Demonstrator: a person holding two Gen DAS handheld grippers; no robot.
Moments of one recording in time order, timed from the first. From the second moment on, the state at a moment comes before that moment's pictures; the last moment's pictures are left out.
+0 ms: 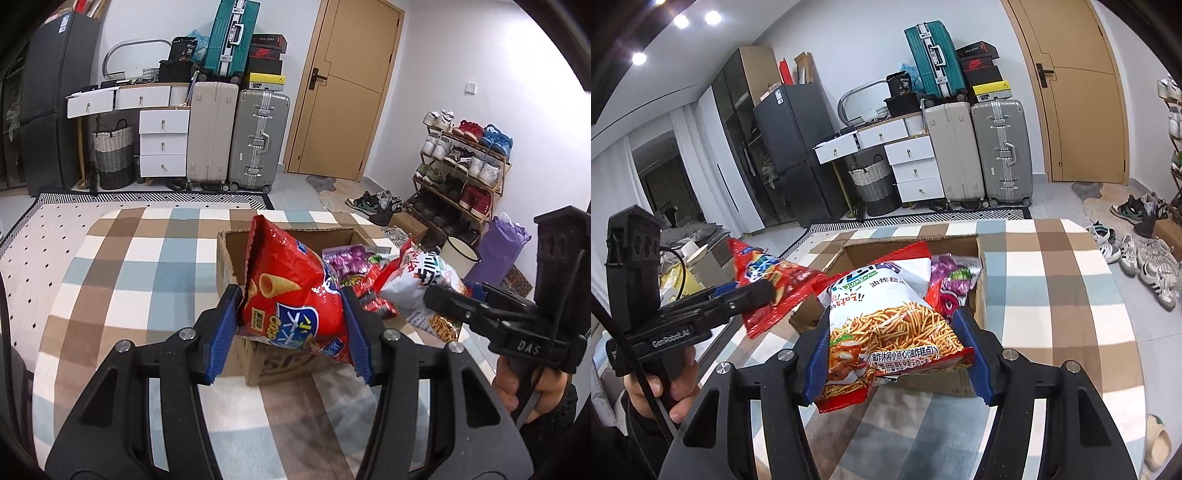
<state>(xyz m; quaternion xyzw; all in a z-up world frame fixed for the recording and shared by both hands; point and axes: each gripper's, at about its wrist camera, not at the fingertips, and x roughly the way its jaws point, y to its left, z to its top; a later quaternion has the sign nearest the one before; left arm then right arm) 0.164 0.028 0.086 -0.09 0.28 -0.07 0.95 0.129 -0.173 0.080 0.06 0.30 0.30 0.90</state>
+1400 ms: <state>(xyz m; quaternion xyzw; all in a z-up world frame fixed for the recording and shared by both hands) 0.252 0.000 0.038 -0.05 0.31 -0.04 0.95 0.205 -0.146 0.045 0.02 0.32 0.24 0.92</state>
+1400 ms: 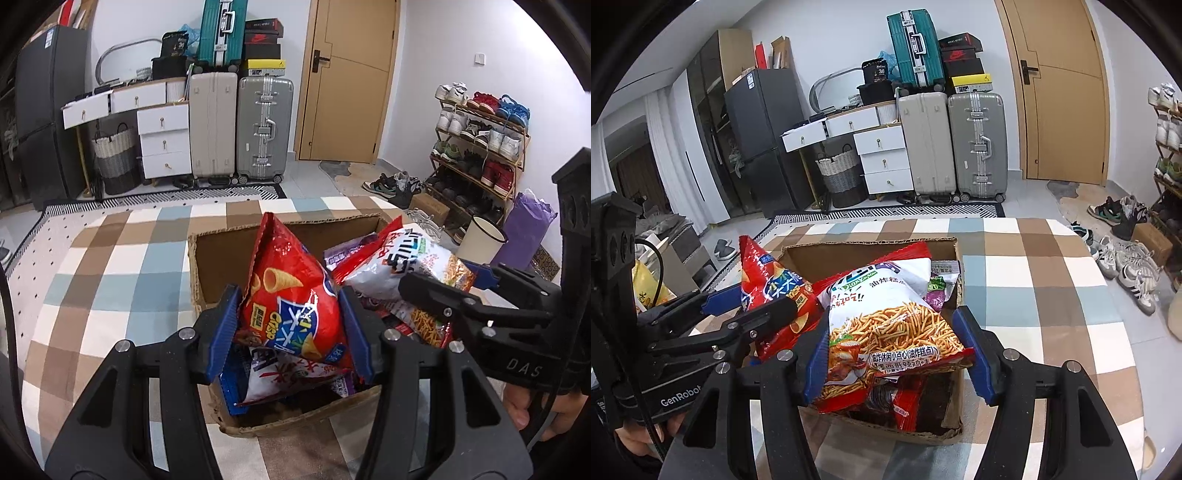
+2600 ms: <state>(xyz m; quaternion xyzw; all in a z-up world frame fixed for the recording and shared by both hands) 0.192 0.027 0.053 -0.08 0.29 -0.03 0.95 0.148 -0.170 0.067 0.02 0.27 0.28 0.92</state>
